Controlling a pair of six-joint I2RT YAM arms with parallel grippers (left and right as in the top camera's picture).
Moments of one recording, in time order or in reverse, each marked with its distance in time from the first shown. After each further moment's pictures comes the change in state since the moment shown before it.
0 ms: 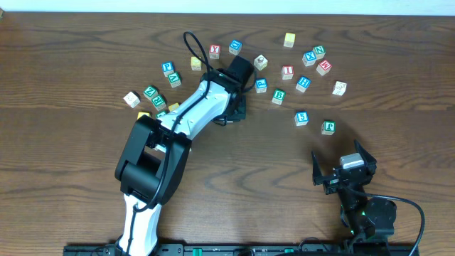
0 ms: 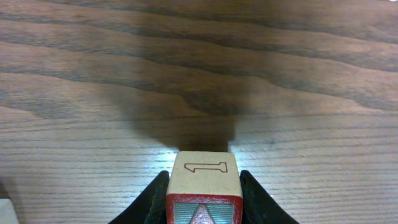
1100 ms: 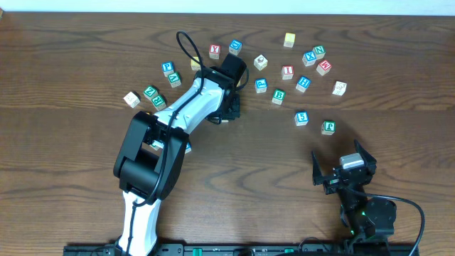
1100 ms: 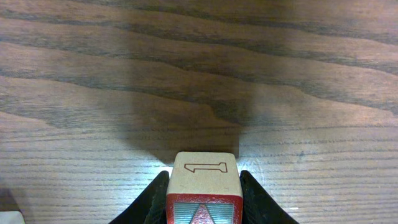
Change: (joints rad) left arm 0.039 0.021 0.000 -0.003 0.033 0.026; right arm 0.000 0.000 0.000 0.000 0.000 0.000
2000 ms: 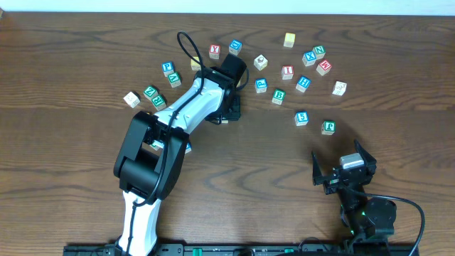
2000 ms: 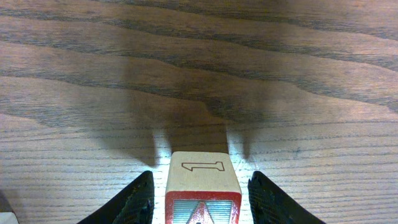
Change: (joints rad) left arm 0.000 0.000 0.000 -0.001 0.010 0.005; right arm 0.000 0.000 0.000 0.000 0.000 0.000
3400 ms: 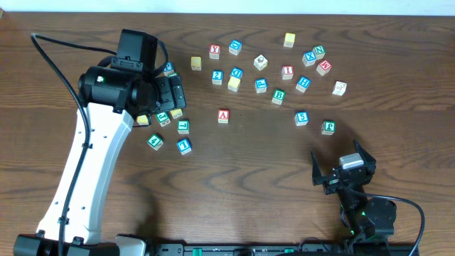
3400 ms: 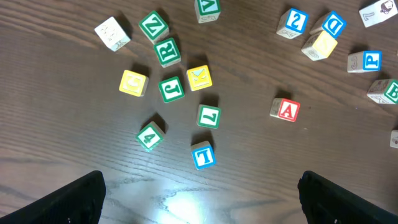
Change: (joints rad) left arm 0.296 -0.628 -0.004 -0.401 -0.034 0.071; right arm 0.000 0.000 0.000 0.003 -0.009 0.007
